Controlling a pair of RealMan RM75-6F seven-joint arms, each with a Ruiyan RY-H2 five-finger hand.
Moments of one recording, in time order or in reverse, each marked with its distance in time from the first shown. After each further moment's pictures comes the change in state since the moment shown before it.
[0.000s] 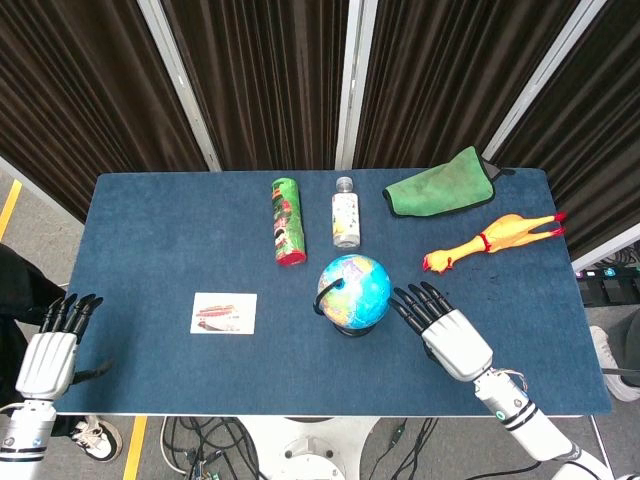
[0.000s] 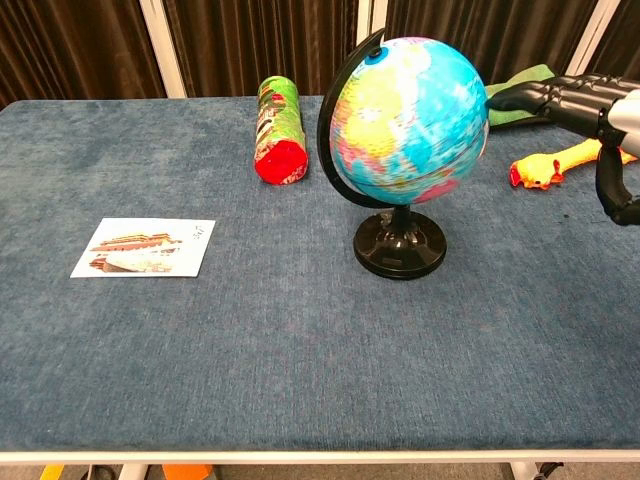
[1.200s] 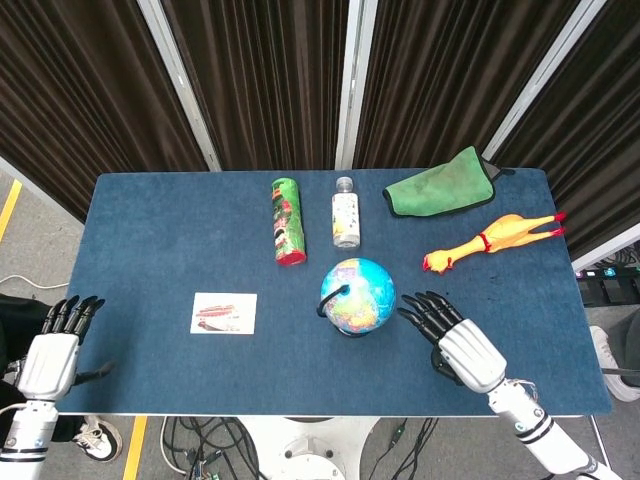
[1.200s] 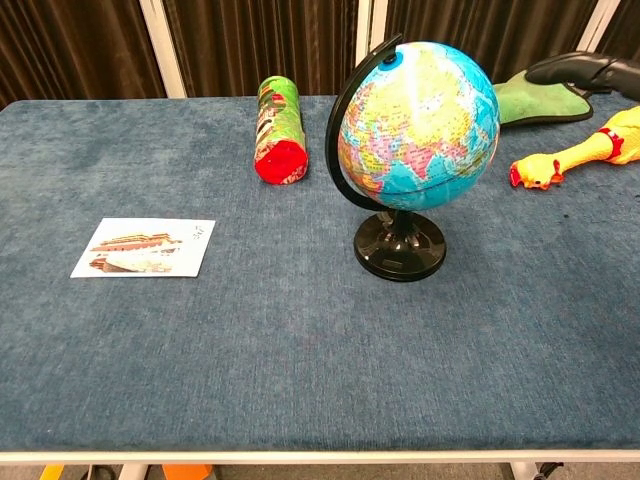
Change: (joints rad) left arm 0.002 -0.006 0.004 0.005 -0.005 -0.005 -0.002; right arm -0.025 0.009 -0.067 0.039 -0.096 0.149 0.343
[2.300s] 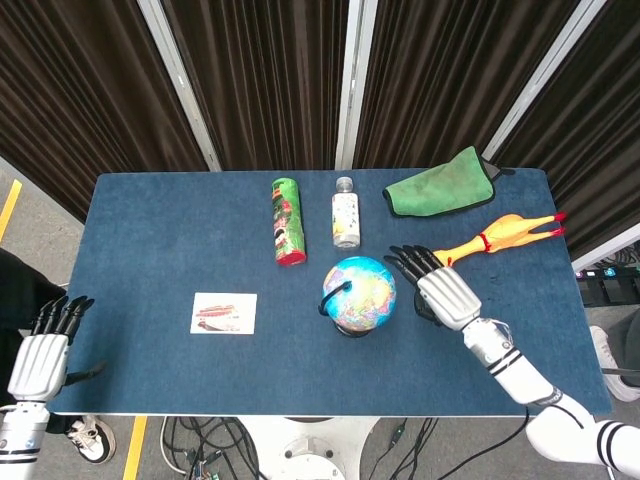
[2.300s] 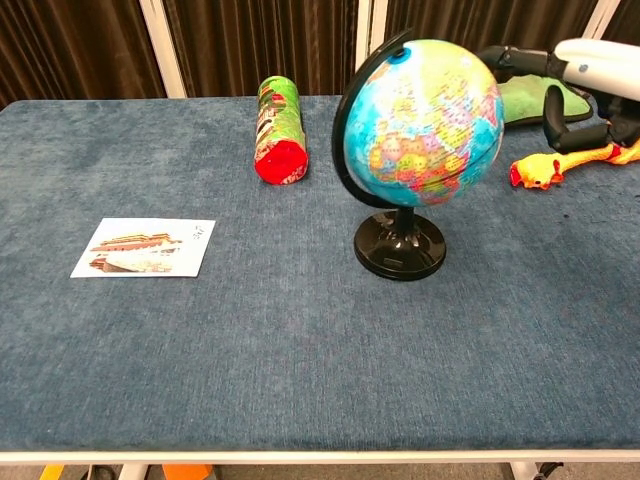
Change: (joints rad) left arm 0.010 0.006 -0.005 0.031 -0.011 0.005 -0.046; right arm 0.216 -0.039 0.162 0.098 0.279 -0.316 0.036
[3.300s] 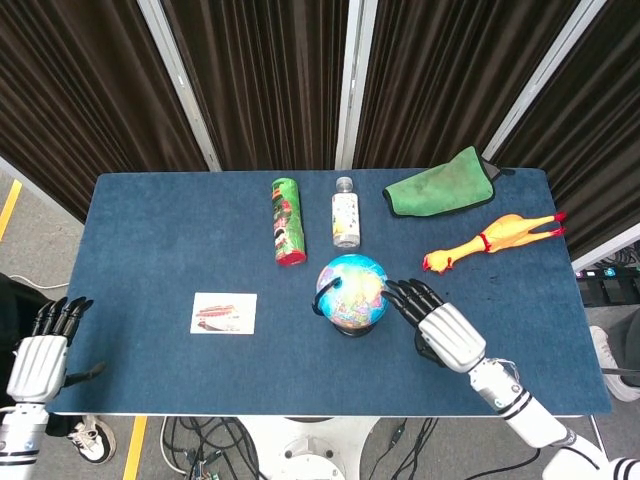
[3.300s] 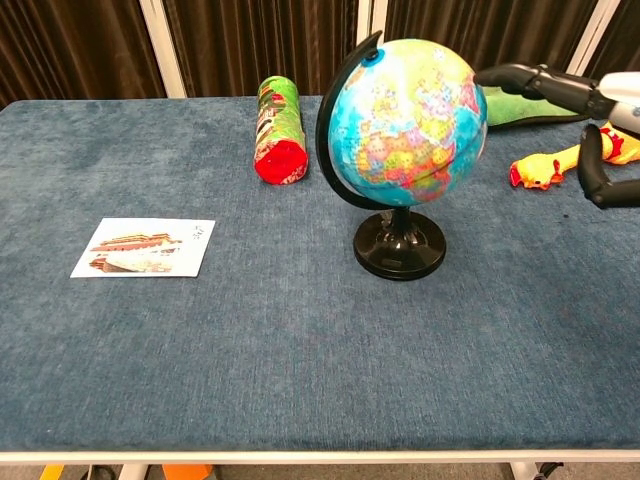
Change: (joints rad) left arm 0.006 -0.003 0.002 0.006 0.002 0.004 -0.009; right arm -0.105 0.015 -0.127 -0.091 -0.181 0.181 -0.062
